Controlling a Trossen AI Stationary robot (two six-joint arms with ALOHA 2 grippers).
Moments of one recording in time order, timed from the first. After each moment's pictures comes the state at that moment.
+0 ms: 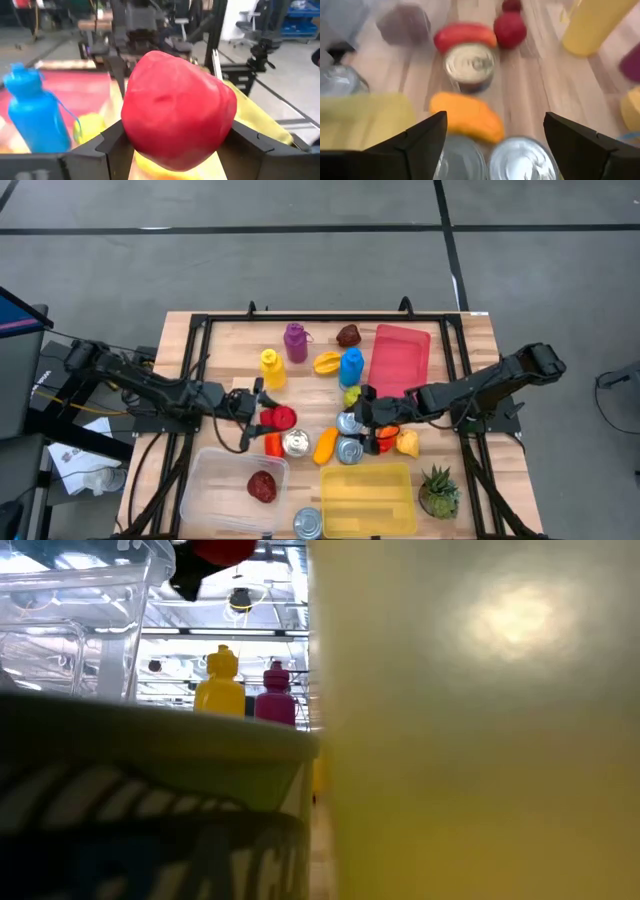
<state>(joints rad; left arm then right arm) -0.31 0.96 0.47 0.33 -0.19 -0.06 0.27 1.42 0.87 -0.13 0.21 0.18</state>
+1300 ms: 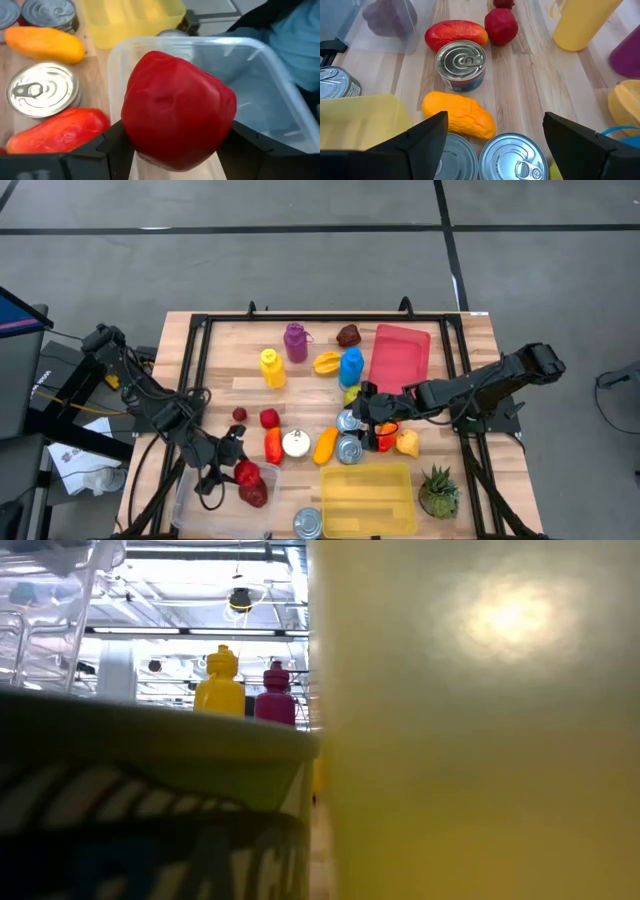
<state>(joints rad) -0.77 1.03 0.75 -0.42 -0.17 -0.42 0.25 1.43 0.92 -0.20 0.21 0.20</state>
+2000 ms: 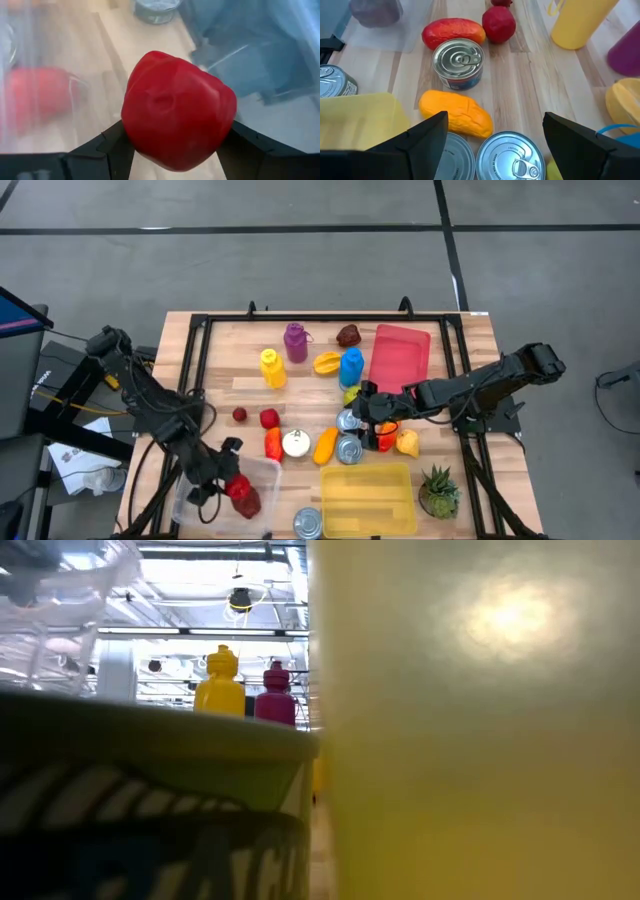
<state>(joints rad) -0.83 1.17 0.75 -0.48 -0.07 -0.48 0.25 1.43 0.92 -0.21 0.21 0.19</state>
